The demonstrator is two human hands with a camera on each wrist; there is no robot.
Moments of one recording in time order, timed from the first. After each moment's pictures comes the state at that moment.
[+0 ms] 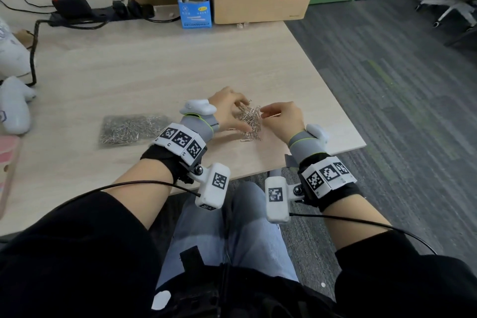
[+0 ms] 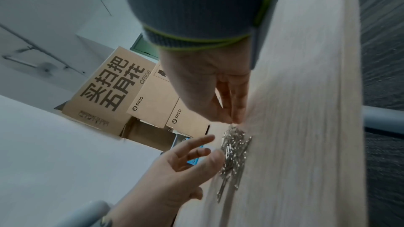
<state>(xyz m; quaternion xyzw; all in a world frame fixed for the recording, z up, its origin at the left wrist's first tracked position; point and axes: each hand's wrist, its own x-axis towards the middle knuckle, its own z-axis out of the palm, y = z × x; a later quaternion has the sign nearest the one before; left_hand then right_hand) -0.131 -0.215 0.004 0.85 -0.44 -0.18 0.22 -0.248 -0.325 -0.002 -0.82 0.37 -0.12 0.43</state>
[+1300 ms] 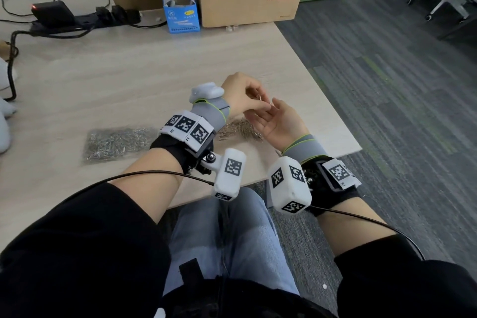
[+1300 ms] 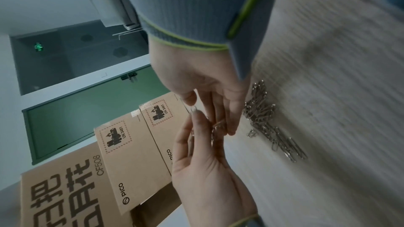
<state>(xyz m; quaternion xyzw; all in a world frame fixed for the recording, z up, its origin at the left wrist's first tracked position) -0.132 -0.268 0.029 0.76 -0.47 -0.23 0.39 -0.239 -0.339 0.001 -0.22 0.31 -0.13 0.92</state>
